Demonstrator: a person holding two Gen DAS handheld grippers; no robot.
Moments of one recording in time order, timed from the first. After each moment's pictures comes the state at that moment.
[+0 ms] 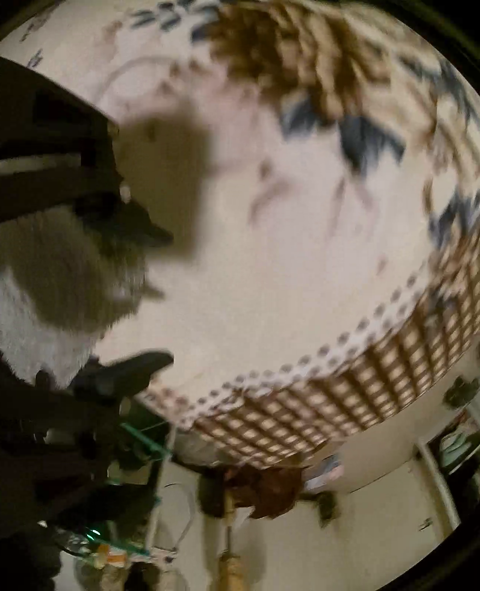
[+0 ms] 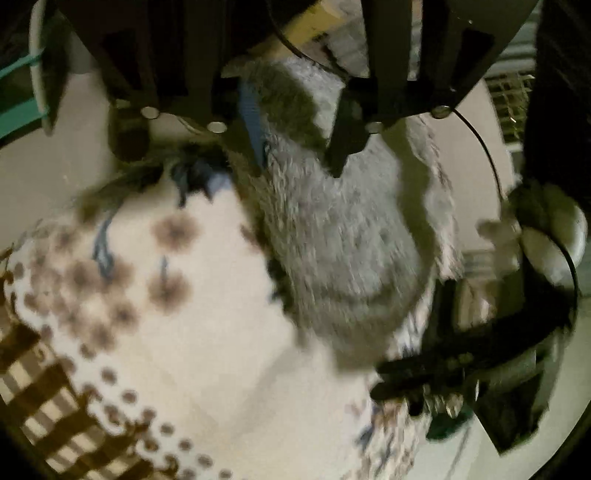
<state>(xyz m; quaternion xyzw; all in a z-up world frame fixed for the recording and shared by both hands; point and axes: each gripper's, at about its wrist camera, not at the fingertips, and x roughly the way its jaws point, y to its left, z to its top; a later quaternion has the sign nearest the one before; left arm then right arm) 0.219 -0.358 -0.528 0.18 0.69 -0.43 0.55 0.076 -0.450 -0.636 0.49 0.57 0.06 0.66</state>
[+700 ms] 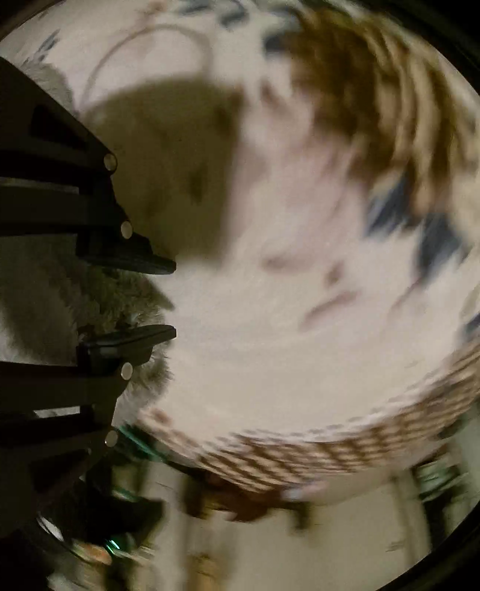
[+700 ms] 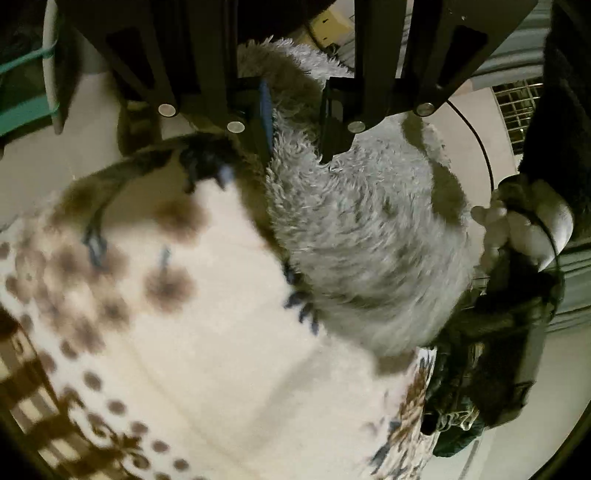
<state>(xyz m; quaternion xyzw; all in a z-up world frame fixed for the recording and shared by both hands) 0.238 -0.285 -0.553 0.10 0.72 -0.37 0.58 0.090 -0.441 -0.660 0.47 0.61 0.08 0.63</state>
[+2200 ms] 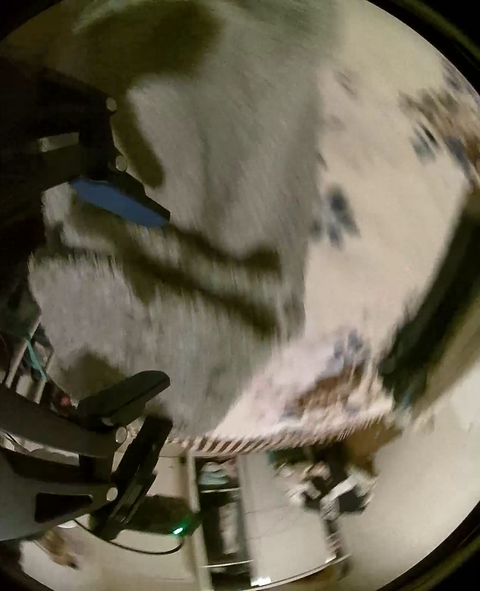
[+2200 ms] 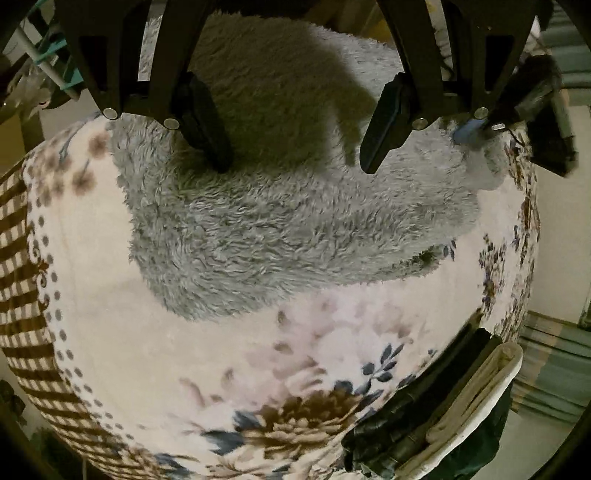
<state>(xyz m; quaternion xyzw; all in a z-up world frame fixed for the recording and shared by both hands) 0.154 0.037 -0.496 -0.24 0.61 -0.24 0.72 0.183 -0.308 -0.573 0.25 0.64 0.00 0.73</state>
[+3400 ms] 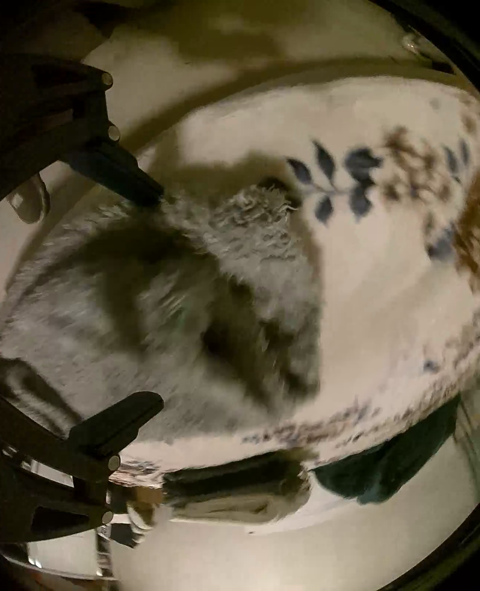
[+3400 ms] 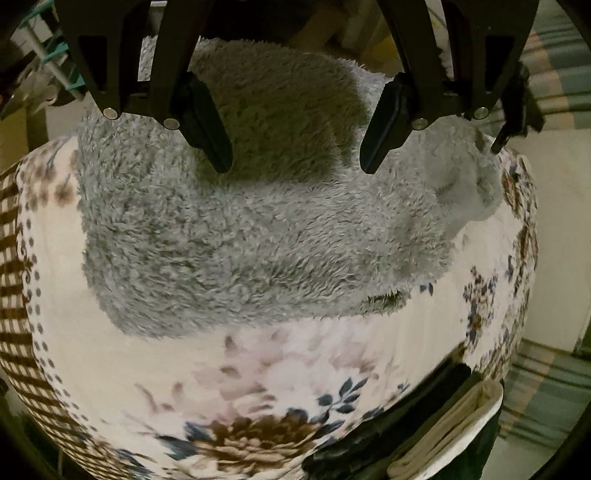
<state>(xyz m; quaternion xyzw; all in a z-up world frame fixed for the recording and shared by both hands) 0.060 0.268 -0.587 -0.50 0.46 0.10 0.73 0.182 -0.265 -0.562 0.21 0.67 0.03 0.71</state>
